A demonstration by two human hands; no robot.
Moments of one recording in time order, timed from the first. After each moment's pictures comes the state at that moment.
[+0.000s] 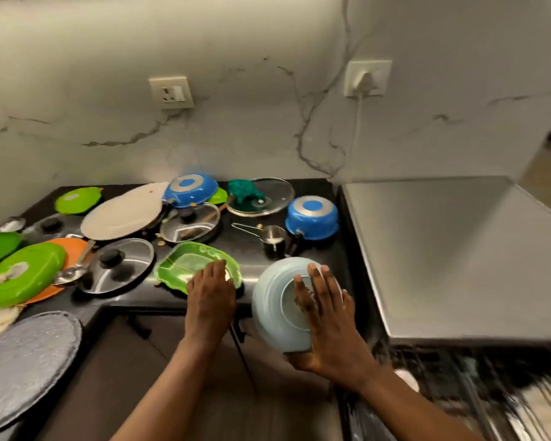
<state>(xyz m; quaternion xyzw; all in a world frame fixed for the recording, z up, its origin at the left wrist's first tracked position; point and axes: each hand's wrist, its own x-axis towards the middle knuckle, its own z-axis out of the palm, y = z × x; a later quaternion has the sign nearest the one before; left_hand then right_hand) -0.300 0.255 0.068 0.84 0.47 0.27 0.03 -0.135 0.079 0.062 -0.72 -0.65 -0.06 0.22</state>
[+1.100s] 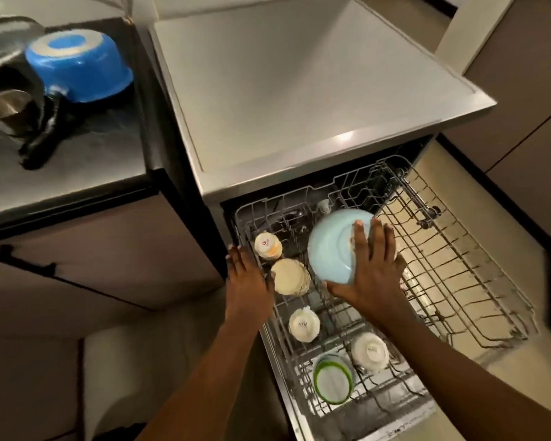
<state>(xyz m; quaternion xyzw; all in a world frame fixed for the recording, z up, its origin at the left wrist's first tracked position) -0.099 -0.028 -0.181 0.89 0.36 0.00 0.27 0.031 -0.216 -0.154 -0.95 -0.30 0.03 0.10</state>
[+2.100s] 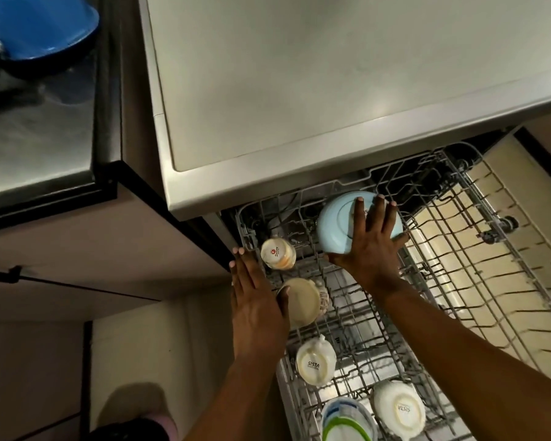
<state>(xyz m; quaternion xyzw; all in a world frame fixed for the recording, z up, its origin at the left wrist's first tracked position) -0.068 -0.036 -0.235 0.87 0.39 0.09 0.28 0.136 -0.126 -0.256 -0.95 -0.29 0.10 0.07</state>
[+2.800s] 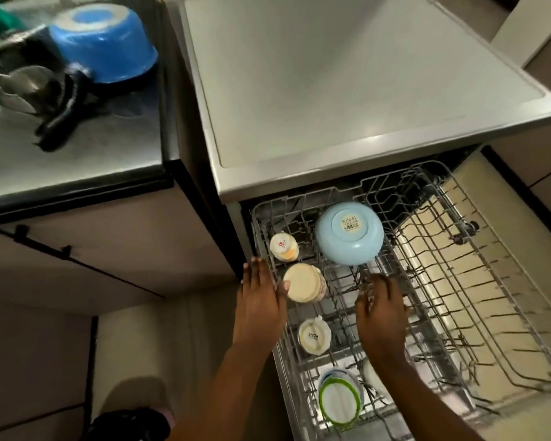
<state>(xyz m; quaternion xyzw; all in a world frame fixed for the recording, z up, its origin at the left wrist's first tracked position) -0.114 -0.036 -0.194 0.90 0.35 0.01 0.28 0.007 -0.213 -0.225 -0.94 -0.20 0.01 0.28</state>
